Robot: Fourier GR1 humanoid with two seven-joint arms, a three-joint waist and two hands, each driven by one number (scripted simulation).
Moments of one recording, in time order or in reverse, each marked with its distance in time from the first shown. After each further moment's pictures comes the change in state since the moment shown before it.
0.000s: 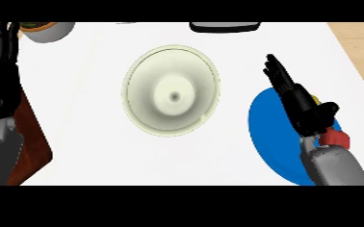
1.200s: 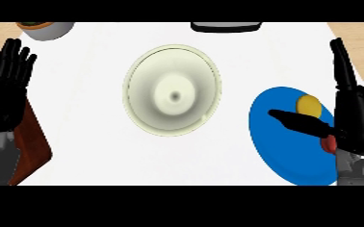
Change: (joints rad) left arm 0.107 0.010 0.039 0.148 0.058 -0.161 0.042; right arm 0.068 -0.136 -0.009 -0.334 0.683 -0.330 0.352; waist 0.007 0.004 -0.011
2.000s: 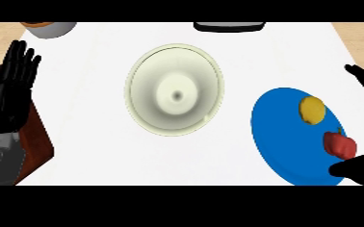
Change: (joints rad) left arm 0.001 -0.028 0.002 0.007 -0.022 -0.013 -0.016; right arm 0.012 -0.329 -0.113 -0.289 -0.351 0.688 0.589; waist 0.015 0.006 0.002
